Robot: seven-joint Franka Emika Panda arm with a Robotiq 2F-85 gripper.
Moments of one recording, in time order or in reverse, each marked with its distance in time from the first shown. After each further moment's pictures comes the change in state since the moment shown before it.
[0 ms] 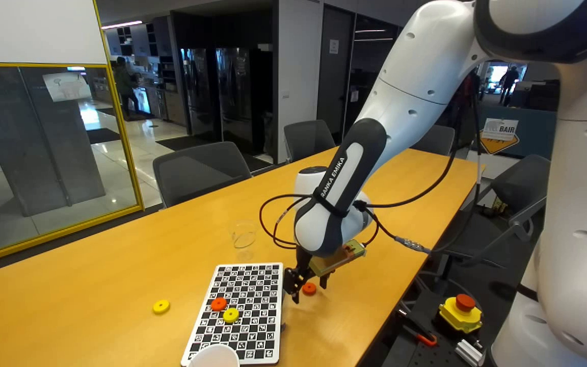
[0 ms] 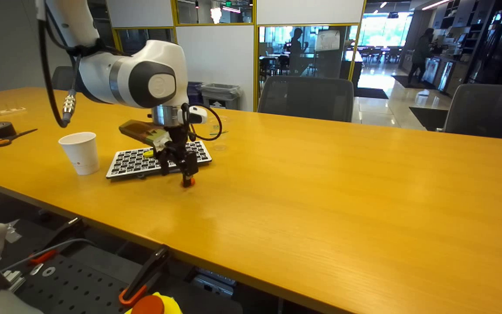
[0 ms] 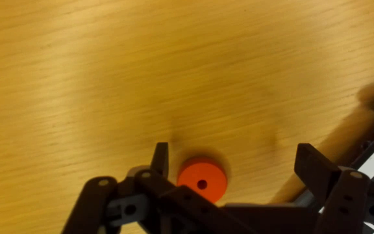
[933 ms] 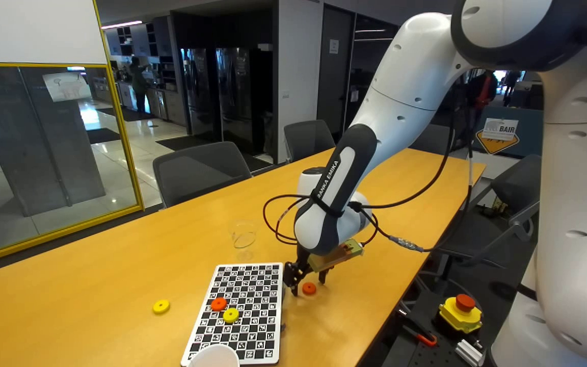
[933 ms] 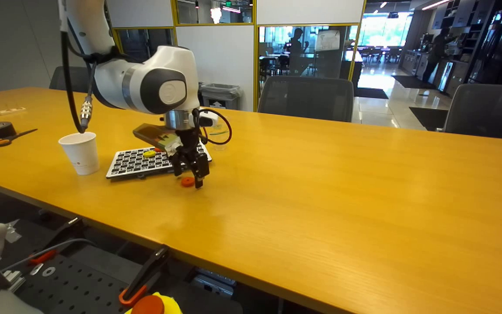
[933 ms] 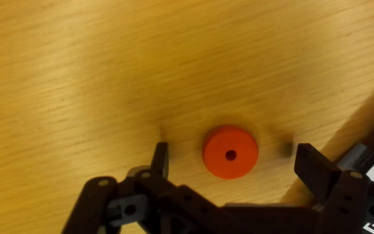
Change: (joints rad) arm -0.014 0.057 -0.032 0.039 0.009 0.061 0.000
